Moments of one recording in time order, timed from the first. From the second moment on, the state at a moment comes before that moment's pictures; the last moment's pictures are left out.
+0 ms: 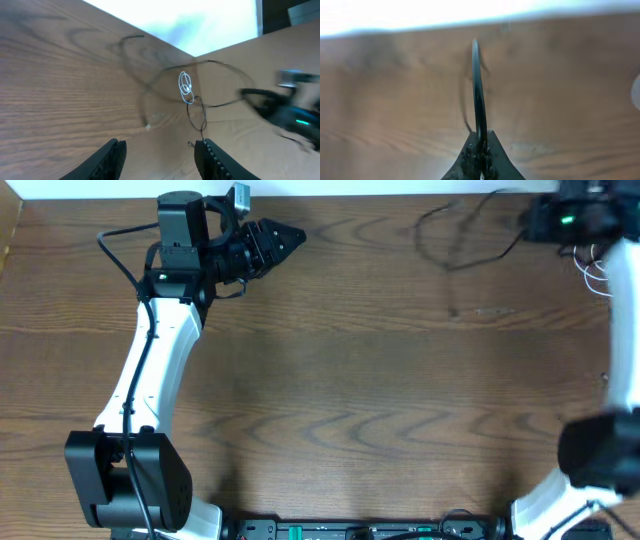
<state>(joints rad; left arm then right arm) -0.05 1.69 1.40 -0.29 0.86 -0.67 -0.16 1.84 2.00 -0.97 -0.35 0.00</state>
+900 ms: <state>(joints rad) -0.05 1.69 1.40 -0.31 0.85 -0.66 -0.76 1.61 2.00 -0.84 -0.25 0.10</state>
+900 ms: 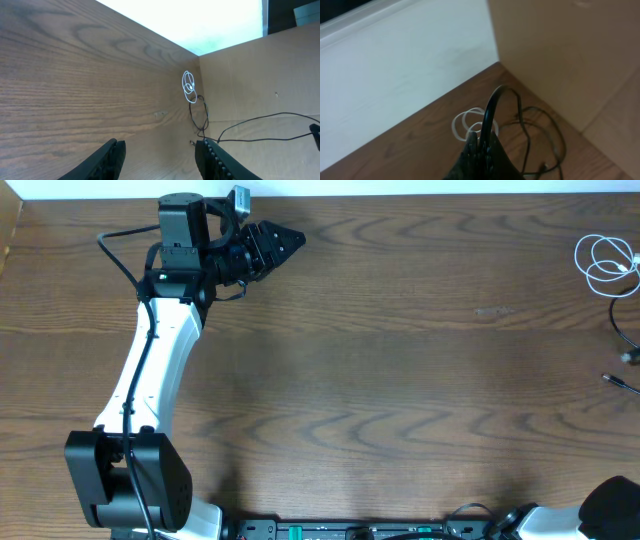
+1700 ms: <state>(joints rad) -0.09 1.69 1.40 -0.32 0.77 -0.63 -0.75 1.96 2.00 -0.69 -0.28 0.12</state>
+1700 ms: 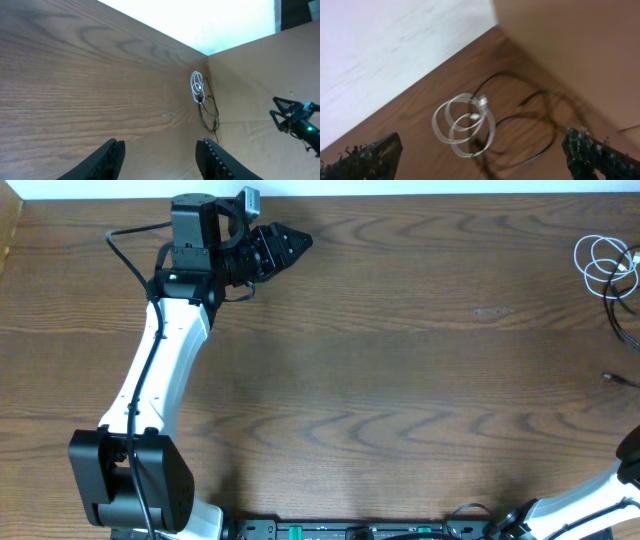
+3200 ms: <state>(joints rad) -0.09 1.69 1.40 -0.71 0.25 -0.56 0.23 1.54 2.00 -1.22 0.22 0.04</state>
